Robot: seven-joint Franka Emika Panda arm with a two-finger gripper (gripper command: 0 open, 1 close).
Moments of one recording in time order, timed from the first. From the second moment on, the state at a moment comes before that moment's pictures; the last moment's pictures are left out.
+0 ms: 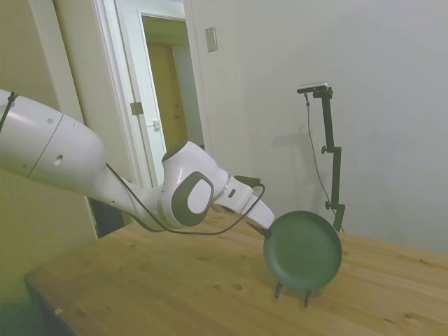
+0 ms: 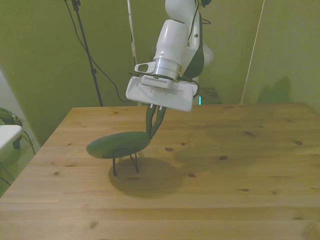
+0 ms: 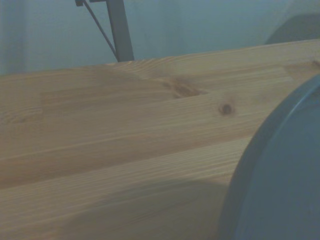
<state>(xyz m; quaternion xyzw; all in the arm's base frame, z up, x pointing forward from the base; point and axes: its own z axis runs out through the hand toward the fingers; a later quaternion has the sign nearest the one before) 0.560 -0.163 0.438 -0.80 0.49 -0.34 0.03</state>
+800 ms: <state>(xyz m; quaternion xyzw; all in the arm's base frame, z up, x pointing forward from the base) 0.533 -0.122 0.499 -0.80 0.46 -0.39 0.04</state>
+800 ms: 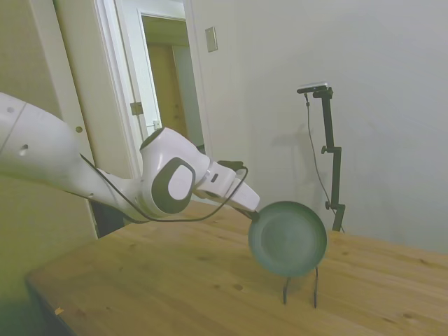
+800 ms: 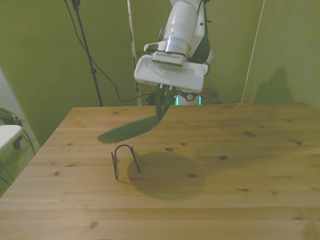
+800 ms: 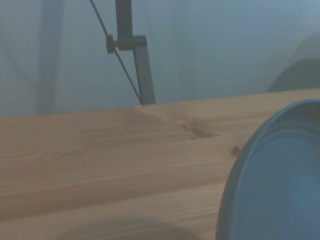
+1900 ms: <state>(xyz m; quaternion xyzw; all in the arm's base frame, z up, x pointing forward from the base) 0.607 0.017 0.381 -0.86 0.47 -0.19 0.06</state>
